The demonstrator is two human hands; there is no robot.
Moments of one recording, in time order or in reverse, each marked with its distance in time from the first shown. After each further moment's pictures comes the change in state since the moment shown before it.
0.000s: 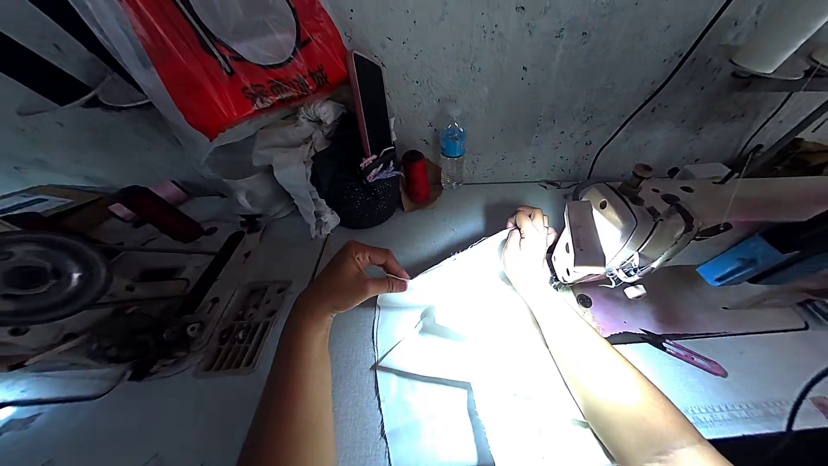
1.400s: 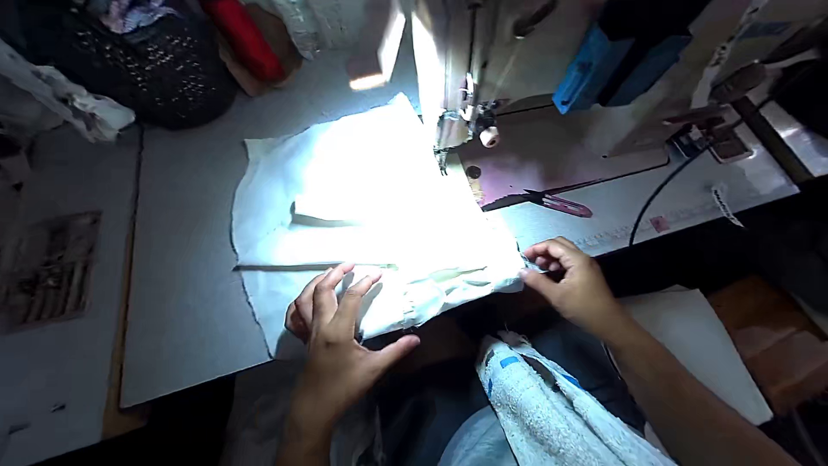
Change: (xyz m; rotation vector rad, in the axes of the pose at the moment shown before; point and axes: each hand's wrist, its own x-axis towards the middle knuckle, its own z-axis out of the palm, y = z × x) left_hand -0.138 0.125 0.204 0.429 0.154 -0.190; right_hand -0.167 0.030 -0.295 0.027 -0.557 0.455
